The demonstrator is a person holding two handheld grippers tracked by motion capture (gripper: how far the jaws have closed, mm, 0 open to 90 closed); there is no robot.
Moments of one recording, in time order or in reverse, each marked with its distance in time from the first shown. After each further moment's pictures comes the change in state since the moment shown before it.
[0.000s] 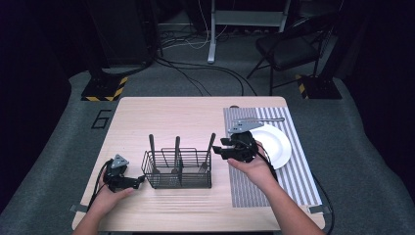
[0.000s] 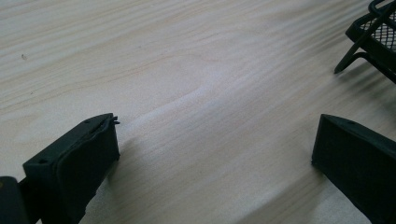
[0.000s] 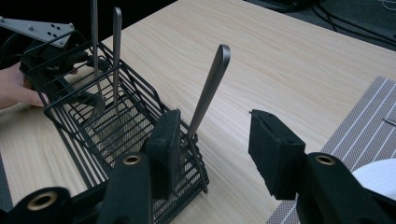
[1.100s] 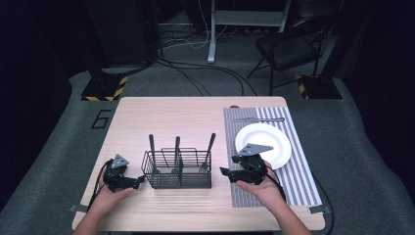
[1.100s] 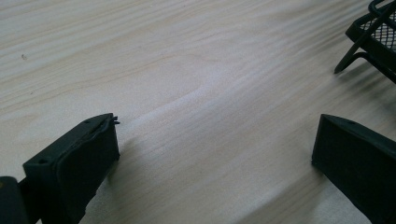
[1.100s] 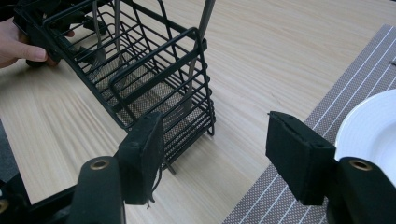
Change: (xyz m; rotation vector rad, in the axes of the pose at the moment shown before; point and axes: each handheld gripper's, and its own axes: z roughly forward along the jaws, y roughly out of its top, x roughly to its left) left arm 0.000 0.000 0.000 0.001 -0.001 0.000; right arm 0.010 -0.060 -0.016 0.033 -0.020 0.021
